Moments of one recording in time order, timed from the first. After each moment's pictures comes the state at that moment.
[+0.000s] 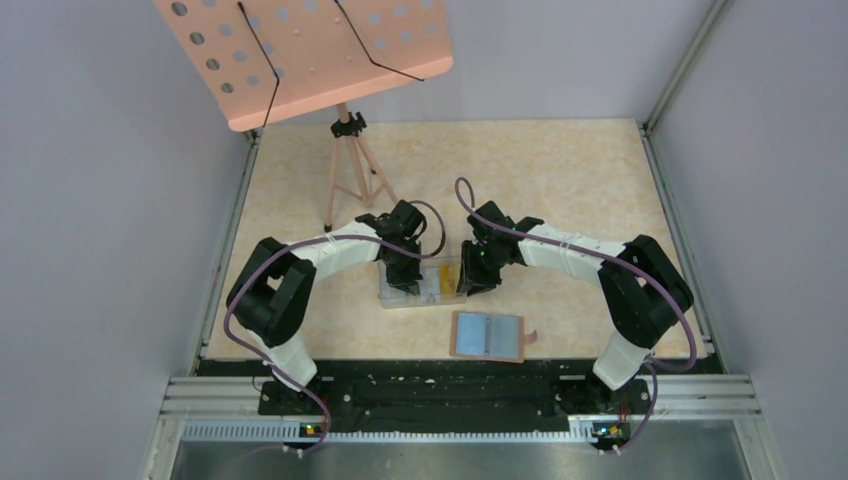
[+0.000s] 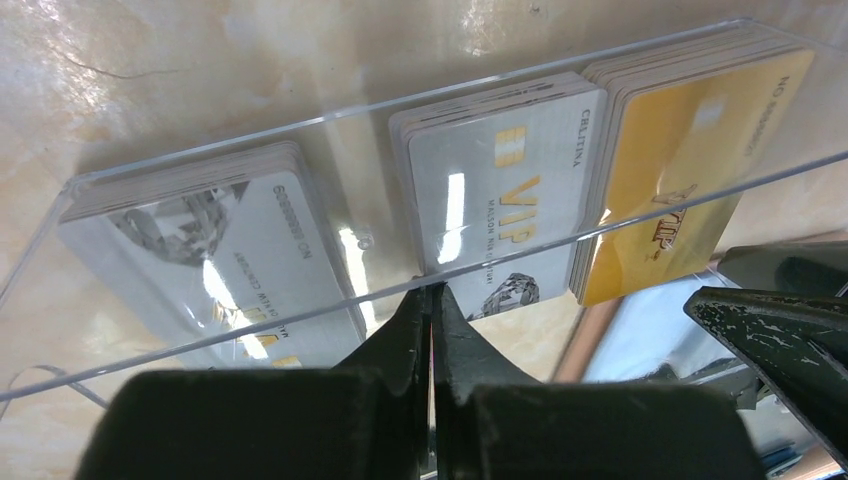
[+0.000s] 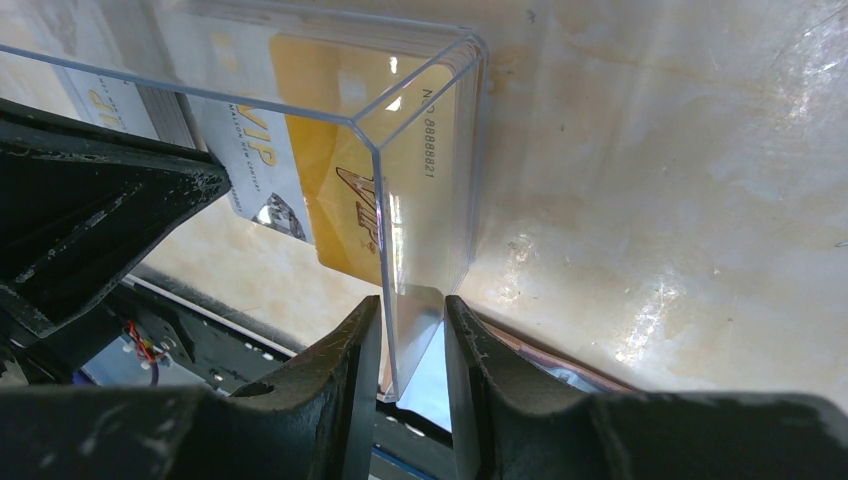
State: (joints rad) left arm -0.62 1.73 1.07 -0.62 0.18 -0.63; right arm 0.69 1.69 1.05 -0.52 -0.26 0.70
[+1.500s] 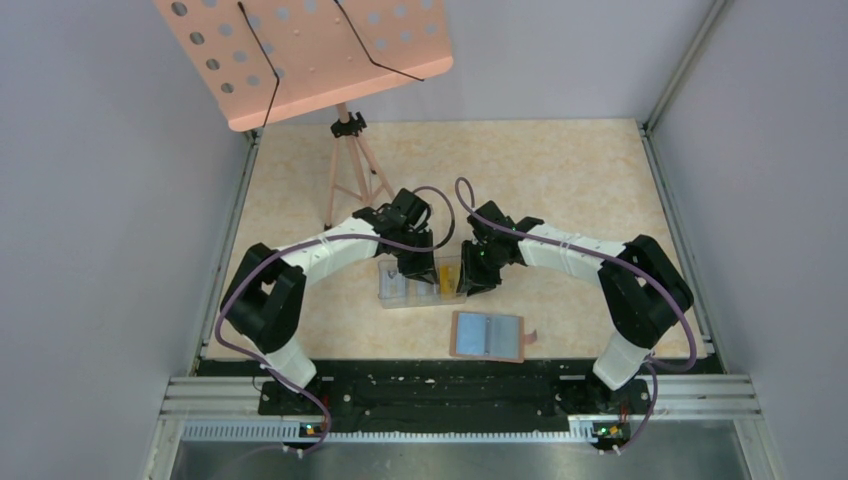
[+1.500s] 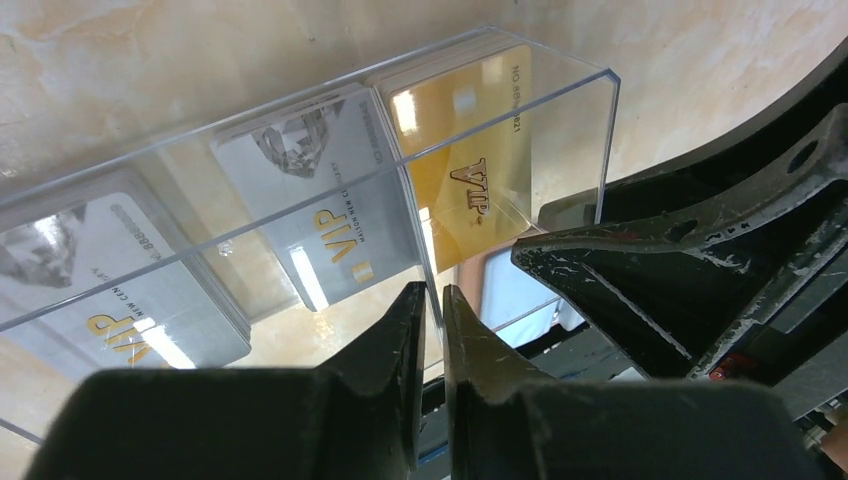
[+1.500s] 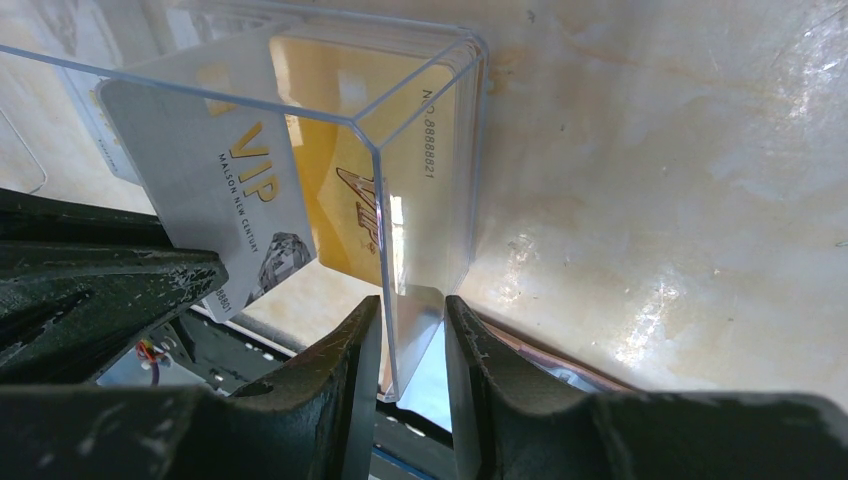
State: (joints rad) left arm -0.64 1.68 1.14 -0.58 0.30 -0.64; right arm 0.69 1.69 1.05 -0.52 -0.27 0.70
